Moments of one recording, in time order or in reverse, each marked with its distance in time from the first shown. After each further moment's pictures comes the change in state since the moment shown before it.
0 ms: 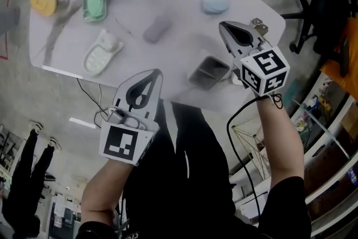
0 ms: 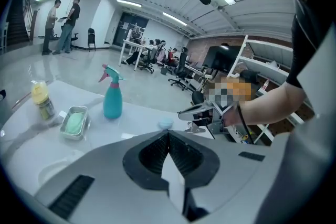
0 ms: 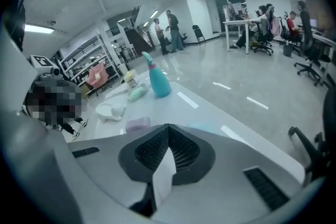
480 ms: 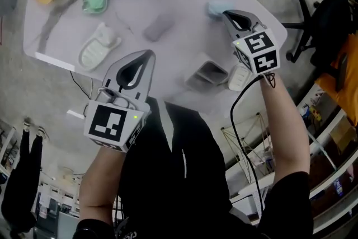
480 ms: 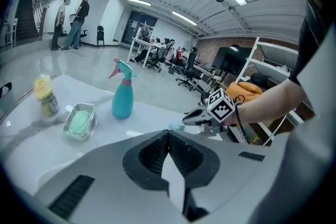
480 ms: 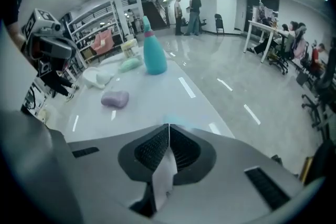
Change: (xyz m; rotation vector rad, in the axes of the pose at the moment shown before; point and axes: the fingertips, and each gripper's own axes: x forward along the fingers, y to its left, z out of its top) left arm 0.023 0.042 0.005 -0.058 0.026 0.062; right arm 0.054 -0.047 -0.015 -0.273 0.211 -0.032
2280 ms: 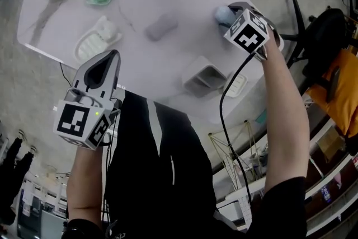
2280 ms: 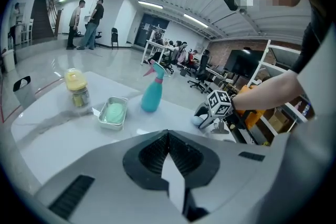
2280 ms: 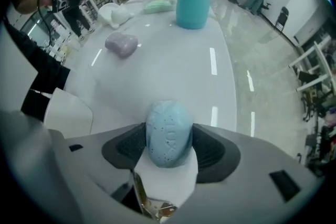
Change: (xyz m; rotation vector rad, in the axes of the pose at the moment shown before) left arm -0.049 0.073 -0.030 -0.060 -0.024 0.106; right arm 0.051 -0.011 -0.036 -0.510 0.476 0.115
